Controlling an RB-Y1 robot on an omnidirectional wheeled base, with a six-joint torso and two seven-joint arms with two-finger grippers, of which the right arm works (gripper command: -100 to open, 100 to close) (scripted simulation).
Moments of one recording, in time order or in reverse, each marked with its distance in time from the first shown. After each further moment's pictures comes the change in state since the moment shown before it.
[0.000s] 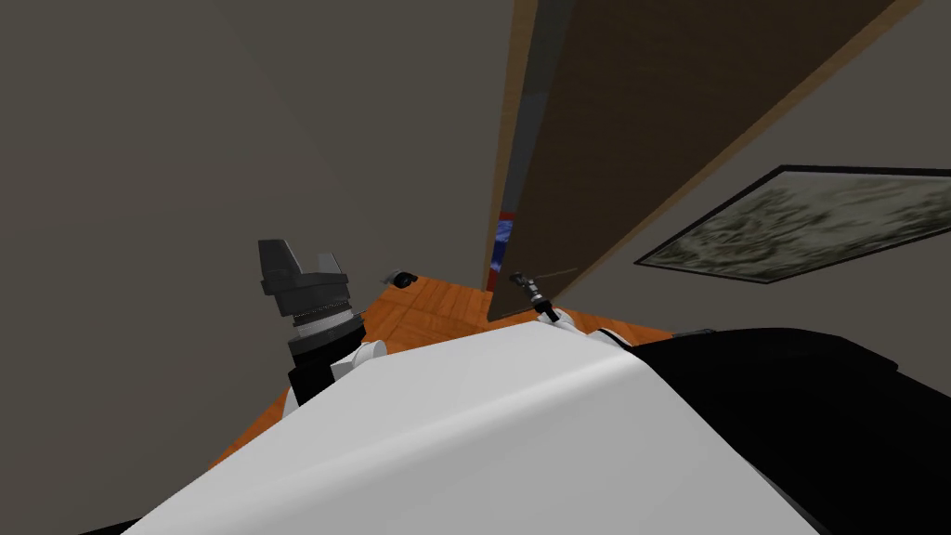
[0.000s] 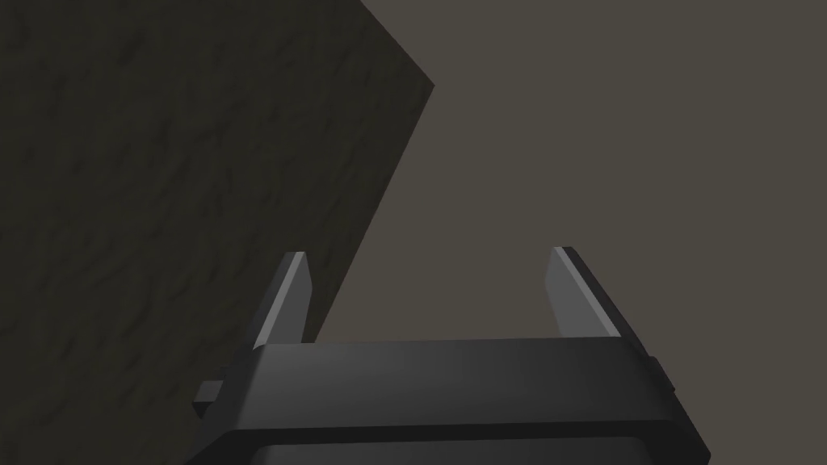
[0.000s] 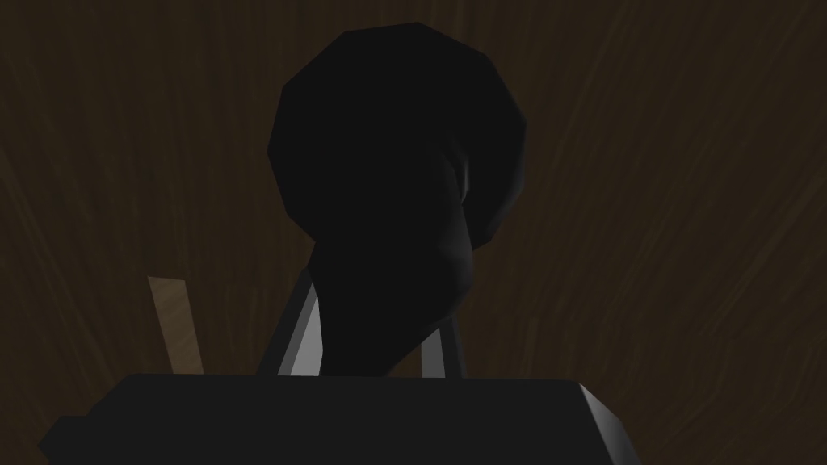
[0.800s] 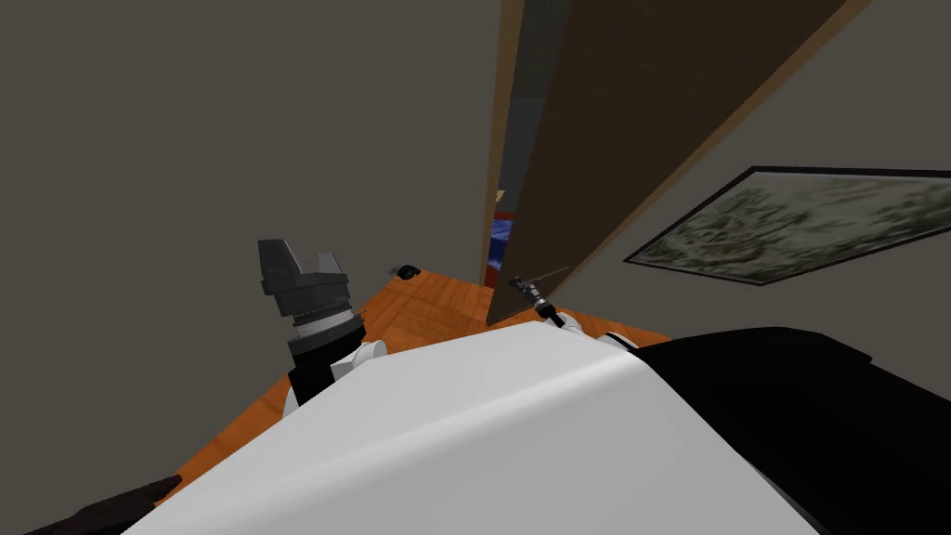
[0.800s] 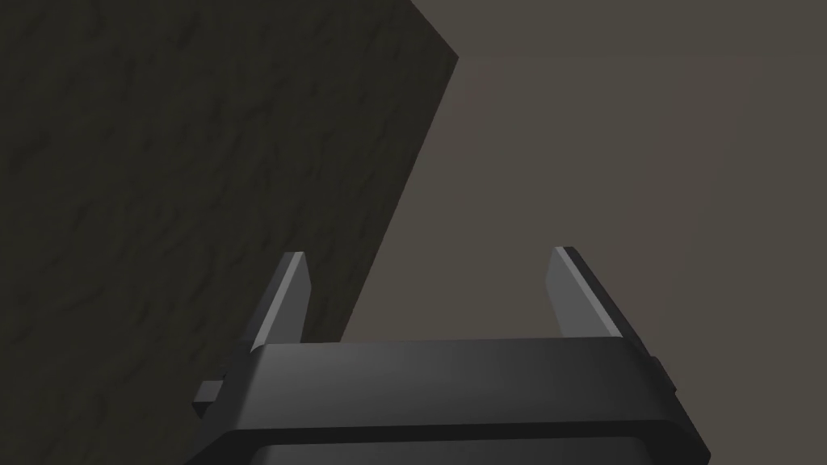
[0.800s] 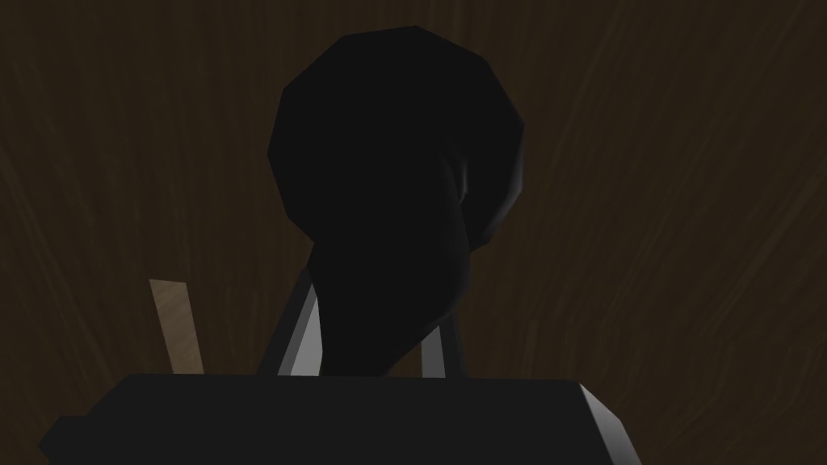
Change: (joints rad) arm 0.059 -0.050 0.073 -0.024 0.033 -0.092 -0.065
